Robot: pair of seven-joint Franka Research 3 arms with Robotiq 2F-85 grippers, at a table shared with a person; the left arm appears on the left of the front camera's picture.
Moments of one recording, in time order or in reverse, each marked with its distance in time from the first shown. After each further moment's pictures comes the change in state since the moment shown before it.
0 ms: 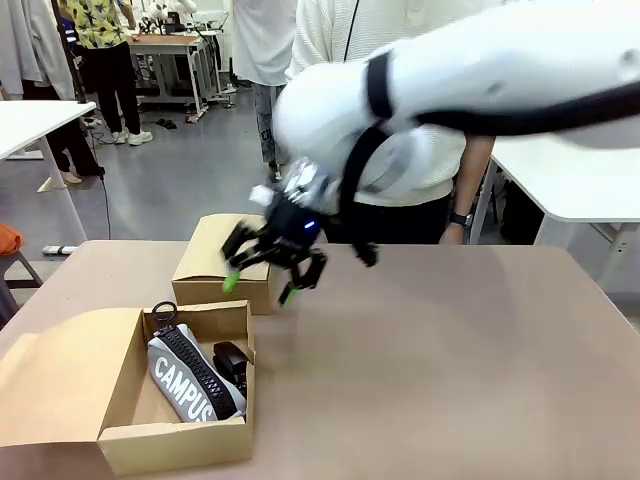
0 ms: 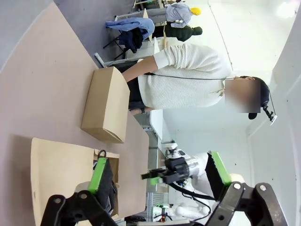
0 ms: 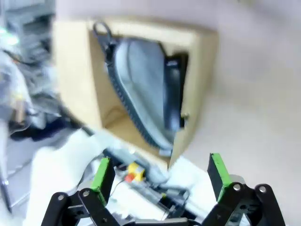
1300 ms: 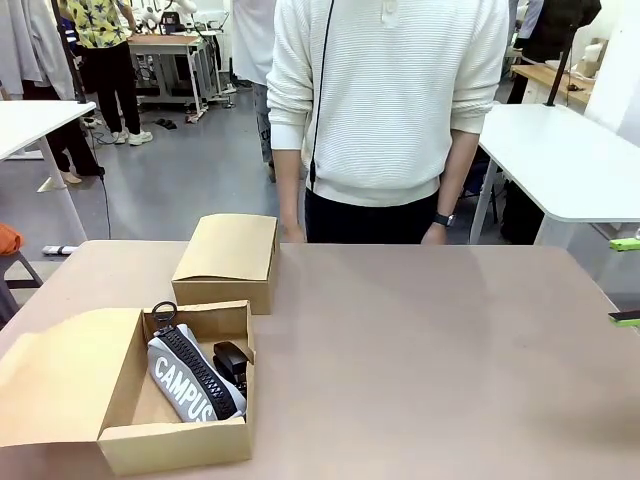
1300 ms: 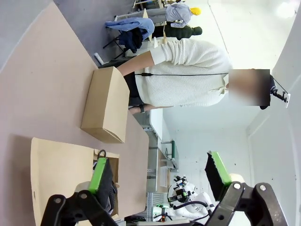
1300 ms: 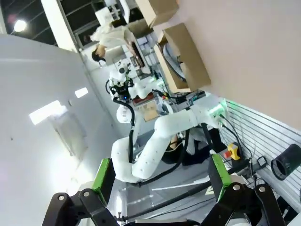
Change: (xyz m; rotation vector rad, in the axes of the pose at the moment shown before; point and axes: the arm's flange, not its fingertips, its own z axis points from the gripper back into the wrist) left arm 0.000 0.000 0.000 -0.001 -0.001 0.000; right arm -0.280 -0.371 0.202 0.812 -0.272 -0.451
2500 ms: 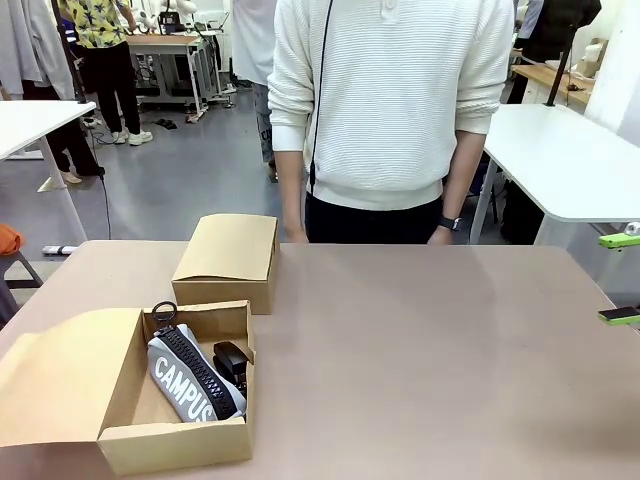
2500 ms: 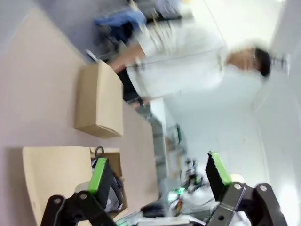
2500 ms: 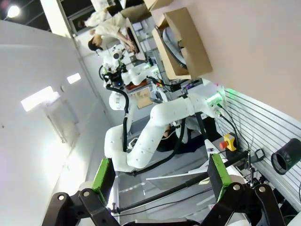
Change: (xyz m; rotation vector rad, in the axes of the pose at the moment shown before) left arm -0.011 -0.021 -0.020 -0.062 0.111 -0.210; right arm -0.010 0.016 -0.020 -0.027 0.069 0.040
